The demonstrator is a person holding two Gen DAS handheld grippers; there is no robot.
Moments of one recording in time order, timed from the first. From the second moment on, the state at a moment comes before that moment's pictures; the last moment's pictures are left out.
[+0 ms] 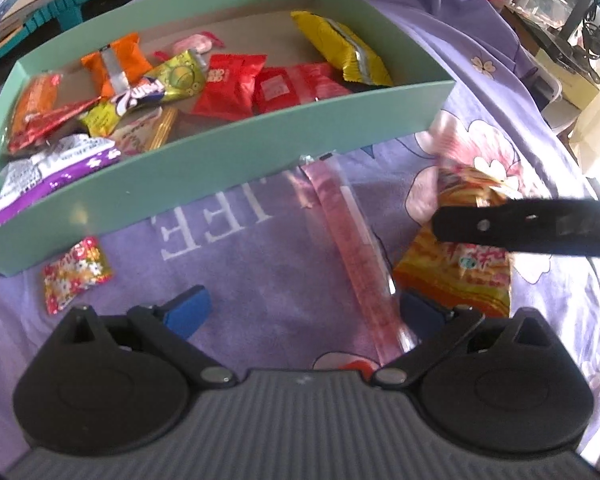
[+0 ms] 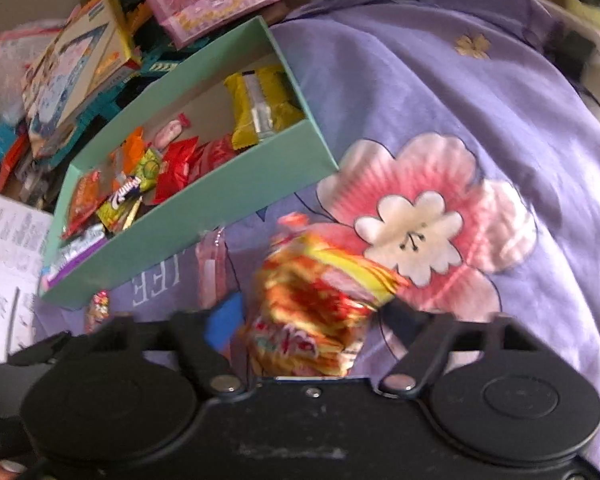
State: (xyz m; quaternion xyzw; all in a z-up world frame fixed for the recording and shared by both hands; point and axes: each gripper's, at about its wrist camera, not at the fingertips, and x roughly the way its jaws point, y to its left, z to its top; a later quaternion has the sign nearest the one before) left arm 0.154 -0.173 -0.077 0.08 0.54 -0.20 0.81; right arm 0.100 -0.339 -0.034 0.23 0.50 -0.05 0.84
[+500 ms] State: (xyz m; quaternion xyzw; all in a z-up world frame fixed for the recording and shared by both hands) left arm 0.157 -0.207 -0.077 0.09 0.53 -0.23 0.81; right arm 0.087 -0.361 -0.033 0.20 0.50 -0.04 0.84
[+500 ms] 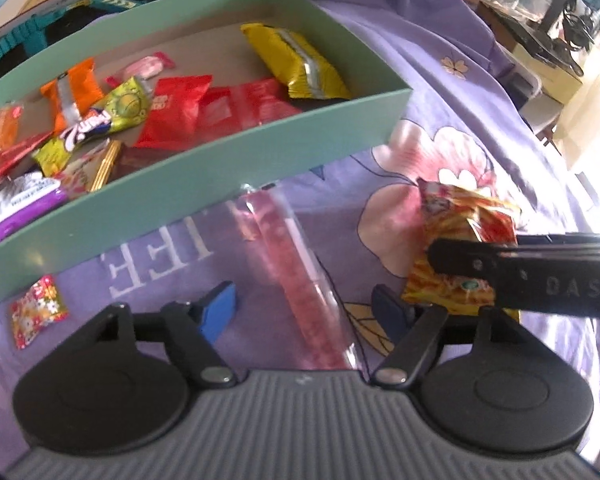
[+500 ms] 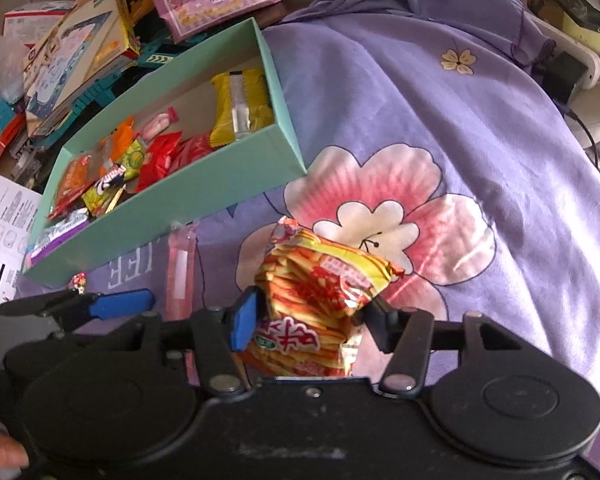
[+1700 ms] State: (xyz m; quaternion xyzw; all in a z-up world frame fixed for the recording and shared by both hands) left arm 0.123 -0.136 0.002 0.04 0.47 -0.24 0.85; right arm 0.081 -0.327 0.029 0.15 0.44 -0.01 0.88
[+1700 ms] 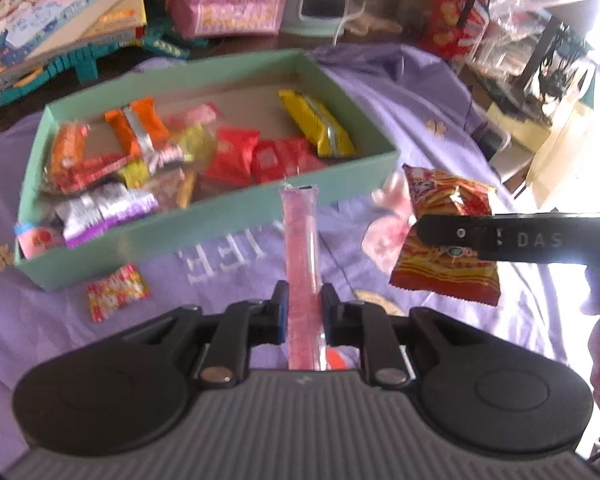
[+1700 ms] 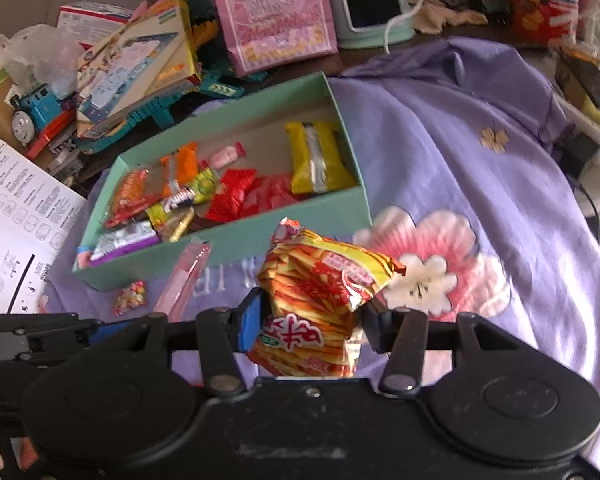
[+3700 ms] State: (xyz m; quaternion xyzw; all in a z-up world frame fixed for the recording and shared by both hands) left arm 0.231 -0.142 0.037 0.07 0.44 -0.16 0.88; right arm 0.208 -0.295 0.071 0.07 0.42 0.01 0.90
